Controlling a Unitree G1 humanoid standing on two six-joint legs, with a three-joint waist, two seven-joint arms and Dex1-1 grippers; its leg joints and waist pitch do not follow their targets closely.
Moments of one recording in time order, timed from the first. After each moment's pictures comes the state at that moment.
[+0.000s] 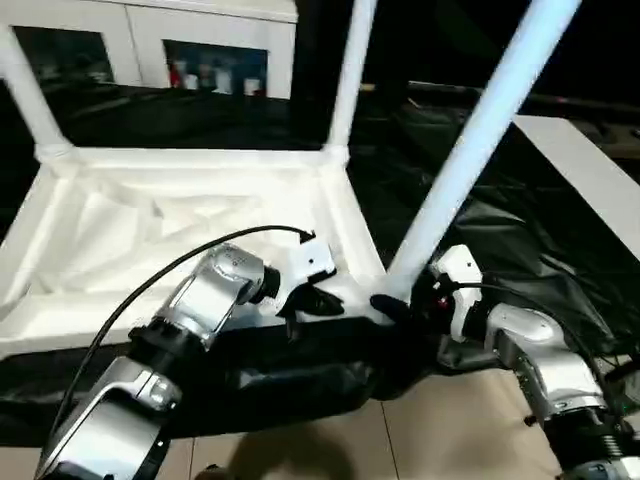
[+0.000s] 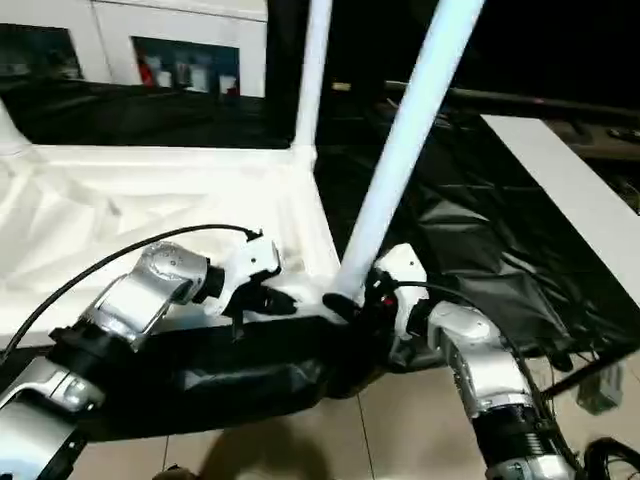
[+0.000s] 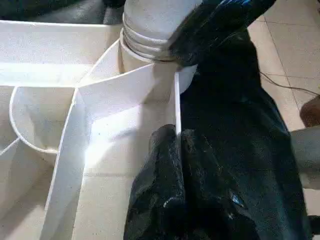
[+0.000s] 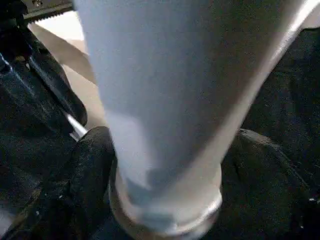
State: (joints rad) left arm -0.66 0.31 -0.39 0.46 0.05 0.36 -1.17; right arm -0.31 -0.34 0.10 0.37 0.22 0.17 0.83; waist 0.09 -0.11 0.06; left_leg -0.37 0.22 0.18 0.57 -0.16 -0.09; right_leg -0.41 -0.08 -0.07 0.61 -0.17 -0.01
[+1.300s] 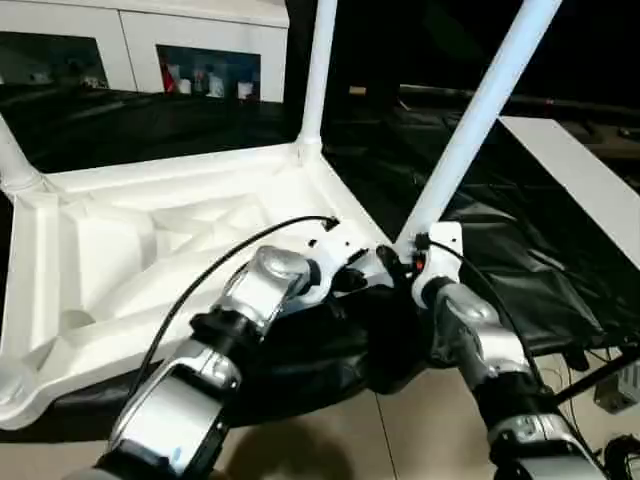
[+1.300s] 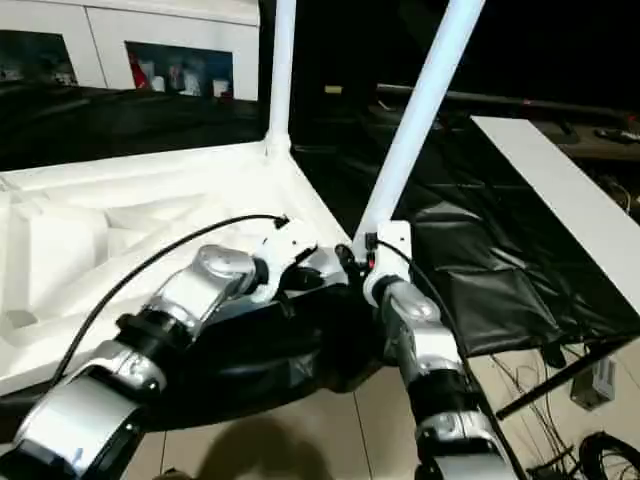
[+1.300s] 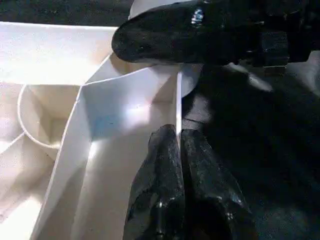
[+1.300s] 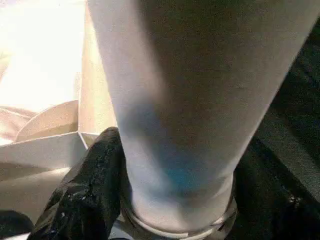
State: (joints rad) left arm -0.80 0.06 -0.33 0.78 0.10 0.36 -0.75; right arm -0.50 -0.07 -0.07 0.64 0.19 0.17 0.22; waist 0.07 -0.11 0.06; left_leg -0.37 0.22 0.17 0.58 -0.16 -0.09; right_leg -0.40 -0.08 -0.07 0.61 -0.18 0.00
